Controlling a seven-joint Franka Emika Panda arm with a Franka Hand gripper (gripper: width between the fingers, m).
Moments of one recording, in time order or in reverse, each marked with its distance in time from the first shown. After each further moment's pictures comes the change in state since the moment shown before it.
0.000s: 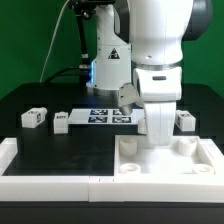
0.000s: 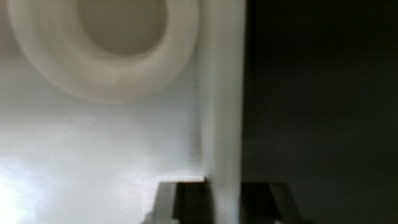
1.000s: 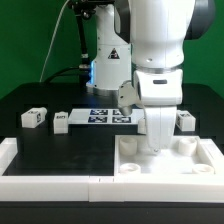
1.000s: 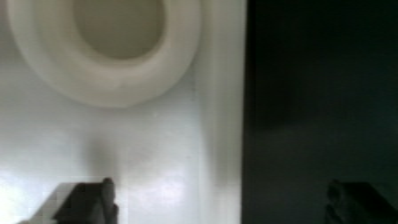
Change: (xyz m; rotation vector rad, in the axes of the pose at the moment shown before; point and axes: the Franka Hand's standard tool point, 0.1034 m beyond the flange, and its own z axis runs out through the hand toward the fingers) arm -0.001 0.000 0.000 0.036 -0.007 0.003
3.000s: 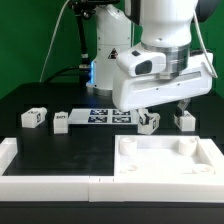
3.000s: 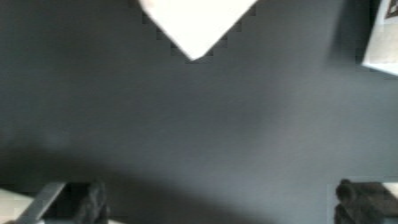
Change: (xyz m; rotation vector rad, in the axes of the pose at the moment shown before) arm 0.027 -0.054 -0.016 0.011 -0.008 1.168
